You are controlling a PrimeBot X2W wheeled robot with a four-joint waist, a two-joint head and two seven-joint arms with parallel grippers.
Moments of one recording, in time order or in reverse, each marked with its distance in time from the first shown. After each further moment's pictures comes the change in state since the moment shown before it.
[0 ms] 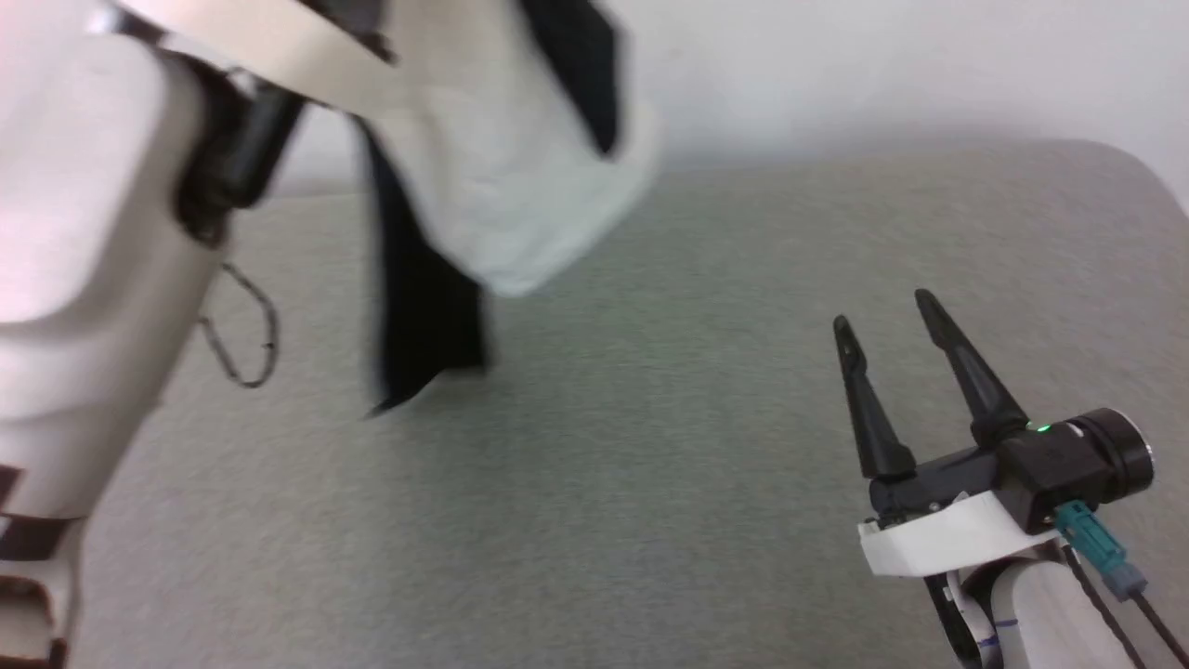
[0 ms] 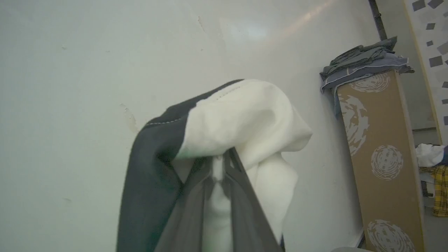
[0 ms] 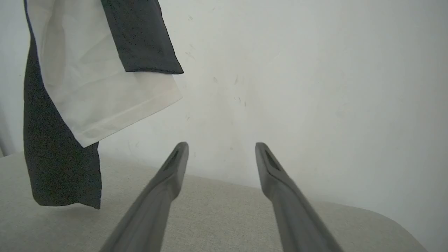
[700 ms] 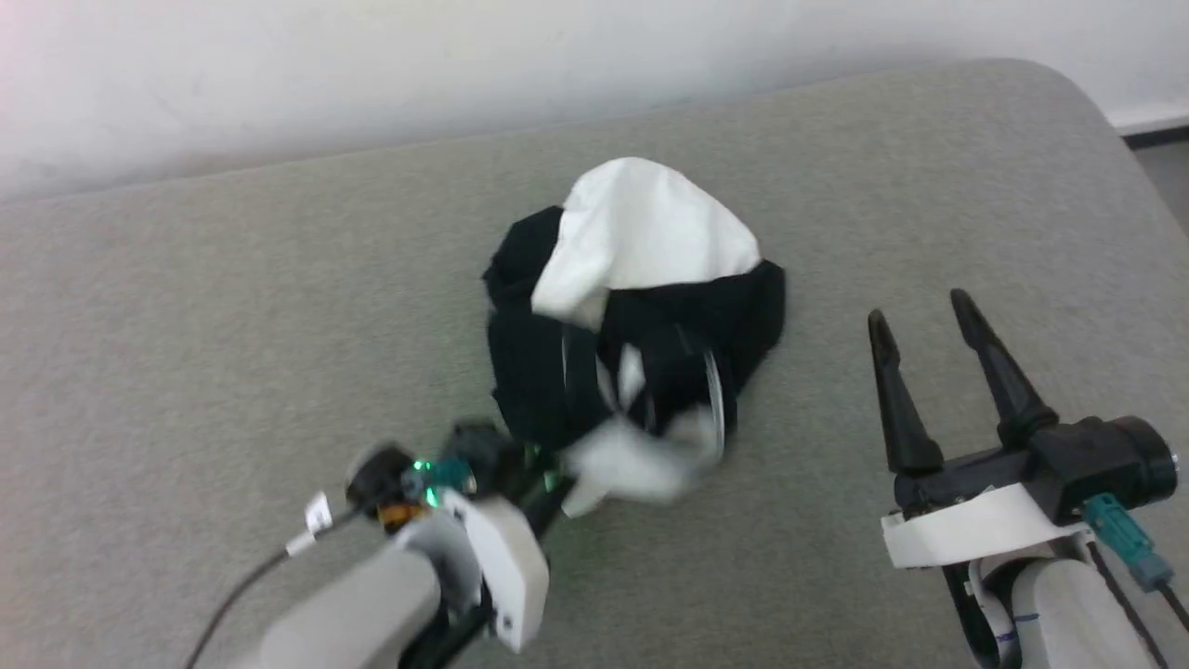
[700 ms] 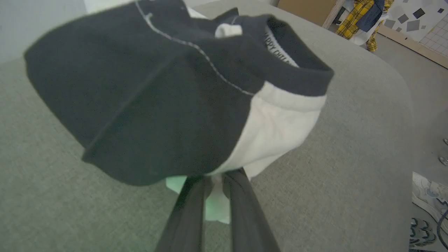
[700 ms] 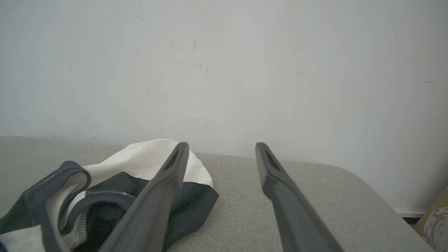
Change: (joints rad) left arm 0.609 -0.085 -0.345 0.116 0.018 0.040 0.113; right arm -0.001 -0.001 -0.052 0.022 0.031 0.000 0.000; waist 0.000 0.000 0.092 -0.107
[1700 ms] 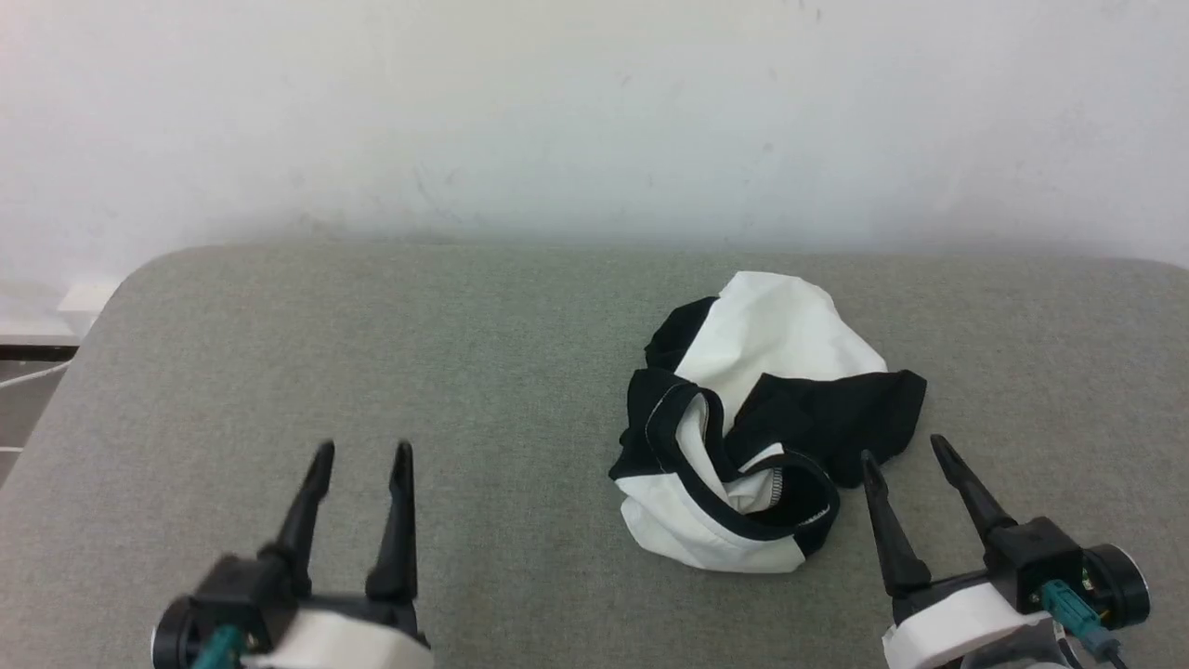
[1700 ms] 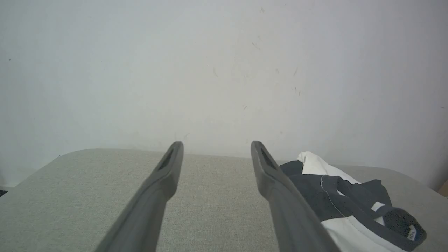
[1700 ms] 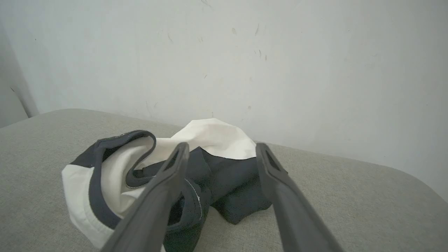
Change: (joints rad) left arm 0.610 -0.109 0.721 -0.468 0.298 0.221 -0.123; right arm 0.152 0.001 -0.018 0.139 -0.035 0.000 0.002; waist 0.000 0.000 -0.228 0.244
